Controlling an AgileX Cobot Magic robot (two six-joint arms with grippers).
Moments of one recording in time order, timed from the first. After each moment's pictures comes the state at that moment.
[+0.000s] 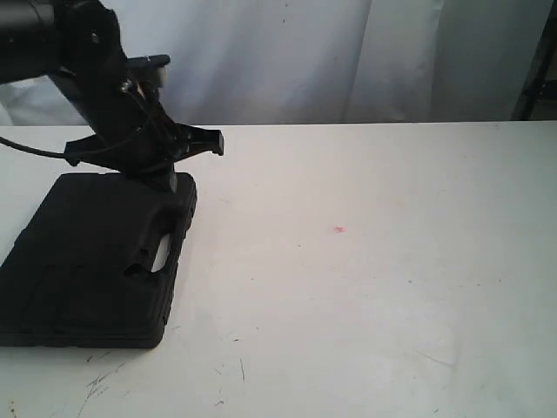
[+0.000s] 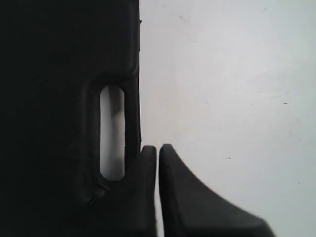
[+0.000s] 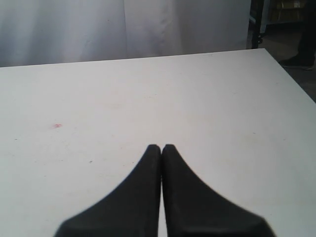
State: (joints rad) left arm -0.44 1.88 -1.49 0.03 0.96 -0.43; right arm 0.07 0.00 0.00 0.13 0.35 -0.08
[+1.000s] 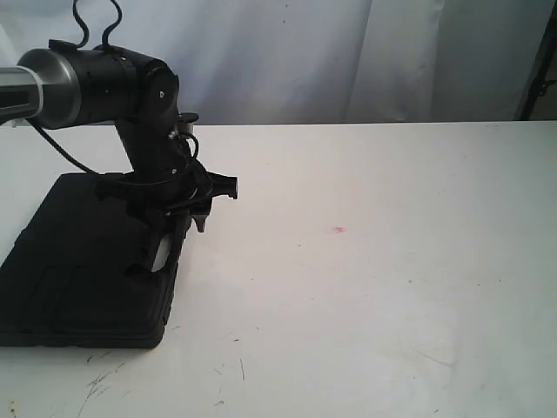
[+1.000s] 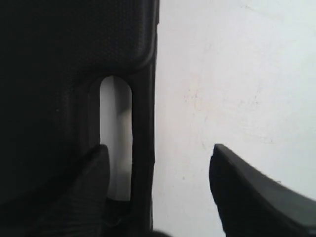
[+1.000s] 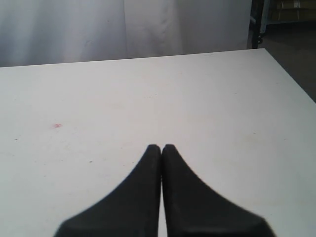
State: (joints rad) left arm -0.45 2.11 -1.59 0.08 1.02 -0.49; right arm 0.07 0.00 0.00 0.13 0.35 -0.08
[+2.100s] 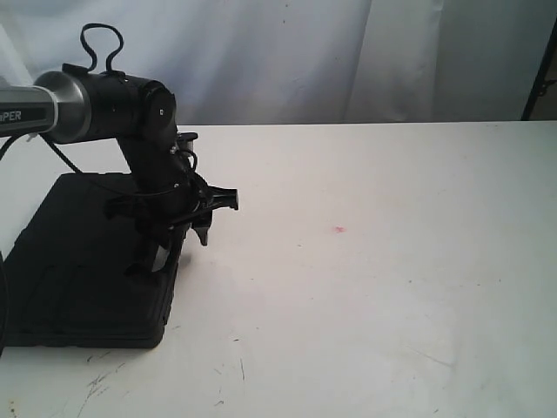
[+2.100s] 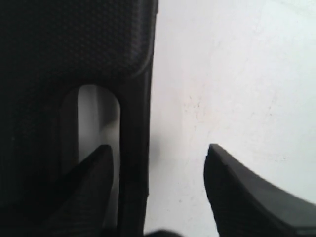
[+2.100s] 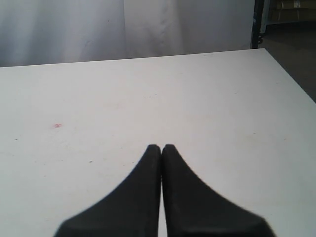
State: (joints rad) left arm -0.42 2.19 -1.59 -0.02 0.97 -0.43; right arm 0.07 0.00 0.00 0.13 0.35 -0.08
